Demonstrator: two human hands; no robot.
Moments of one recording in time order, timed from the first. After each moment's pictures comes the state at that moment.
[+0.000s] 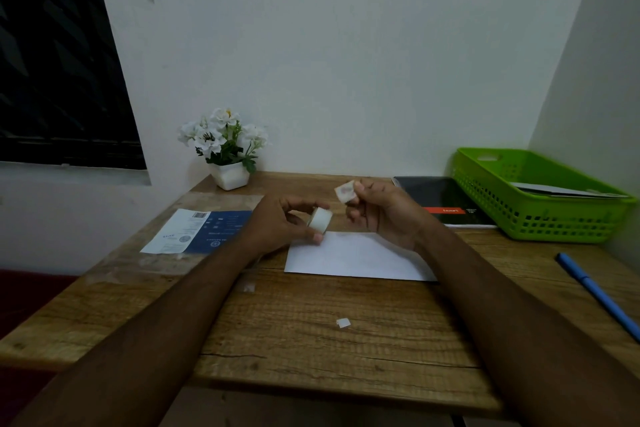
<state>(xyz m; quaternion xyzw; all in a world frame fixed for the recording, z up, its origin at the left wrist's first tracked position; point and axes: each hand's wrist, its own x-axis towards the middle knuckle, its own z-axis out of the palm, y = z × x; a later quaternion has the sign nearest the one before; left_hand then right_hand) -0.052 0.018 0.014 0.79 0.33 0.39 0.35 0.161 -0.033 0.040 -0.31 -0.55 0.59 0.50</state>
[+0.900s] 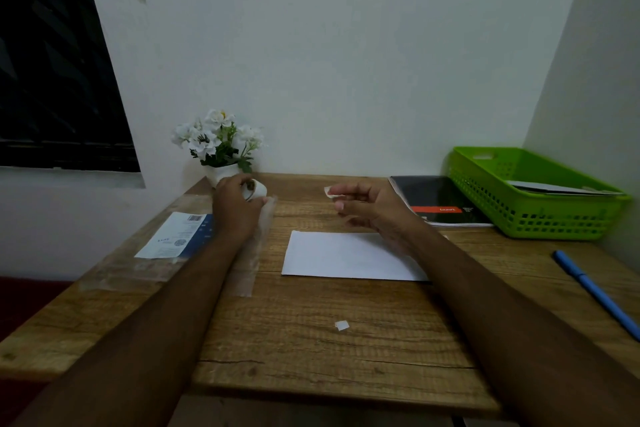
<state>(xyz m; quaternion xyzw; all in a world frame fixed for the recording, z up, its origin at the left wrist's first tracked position) -0.071 0.057 0.015 0.65 0.54 0.52 0.12 0.158 -0.026 0.032 -0.45 -0.59 0.42 0.52</state>
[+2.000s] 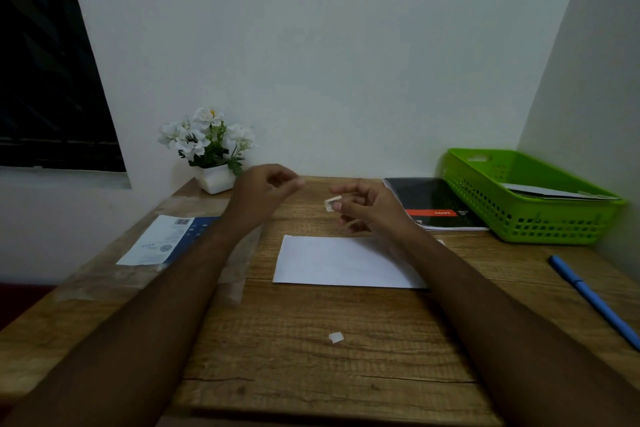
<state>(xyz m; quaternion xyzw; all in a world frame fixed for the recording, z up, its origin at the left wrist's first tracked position) -0.042 0.060 0.038 0.78 0.36 0.47 0.18 0.161 -0.027 0.033 -0.49 -0.58 0.38 0.52</state>
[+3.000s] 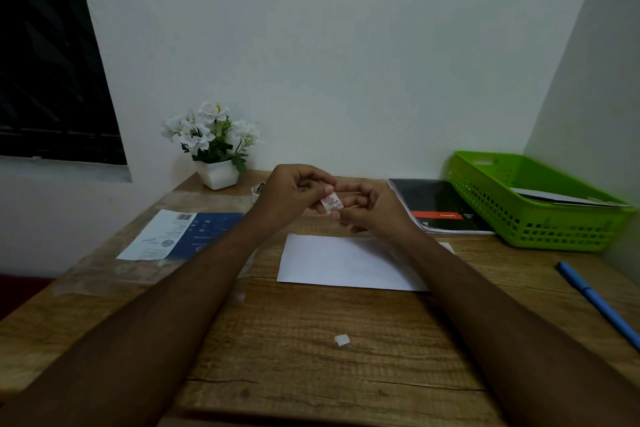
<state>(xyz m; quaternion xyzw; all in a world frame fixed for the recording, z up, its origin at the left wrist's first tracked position) -0.017 0.043 0.039 0.77 0.23 0.48 0.34 0.154 -0.021 0.029 -0.48 -0.61 0.35 0.52</state>
